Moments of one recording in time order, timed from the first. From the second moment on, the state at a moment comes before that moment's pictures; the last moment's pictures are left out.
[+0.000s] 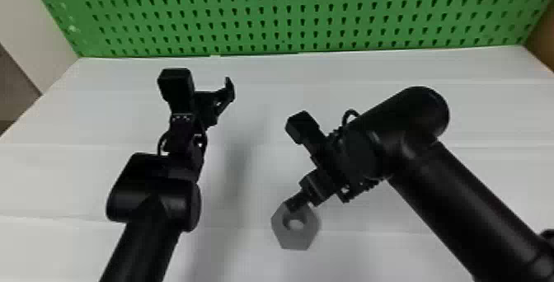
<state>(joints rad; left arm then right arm) -0.16 0.12 -0.08 -1.49 0.07 0.03 0.14 -0.56 -0.06 0.67 -1.47 -0.46 1.50 0.07</state>
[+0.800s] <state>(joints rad) -0.17 0.12 -0.08 -1.49 0.07 0.03 0.14 -0.58 -0.06 0.69 -1.42 -0.46 1.51 0.08</state>
